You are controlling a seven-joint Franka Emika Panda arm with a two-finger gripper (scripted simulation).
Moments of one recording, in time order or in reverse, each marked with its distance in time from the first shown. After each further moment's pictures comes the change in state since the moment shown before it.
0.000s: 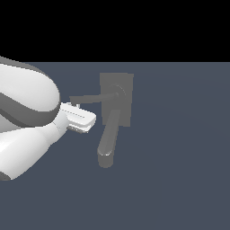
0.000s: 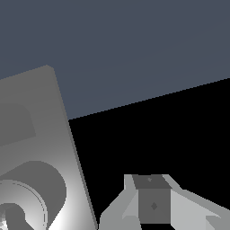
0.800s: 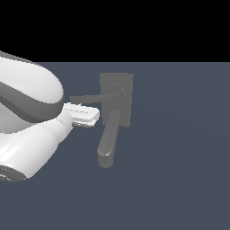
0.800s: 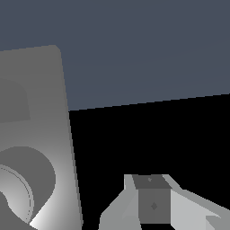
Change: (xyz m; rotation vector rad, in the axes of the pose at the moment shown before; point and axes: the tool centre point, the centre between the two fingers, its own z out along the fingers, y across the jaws) arm -0.004 -0.003 0.003 -0.077 -0.004 -0.145
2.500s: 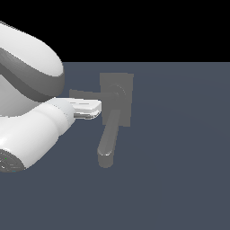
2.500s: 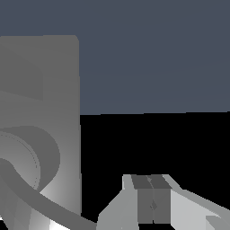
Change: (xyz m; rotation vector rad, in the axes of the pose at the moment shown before) arm -0.020 -0.008 -0.004 -0.017 0.073 -0.085
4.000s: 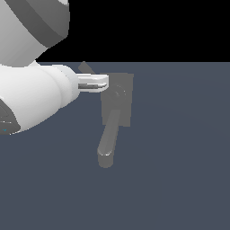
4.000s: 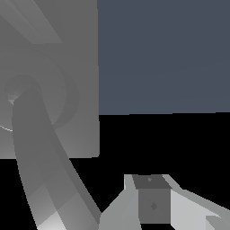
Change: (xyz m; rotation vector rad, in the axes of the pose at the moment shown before) arm -0.078 -0.024 -0.003 -0.001 0.013 -0.002
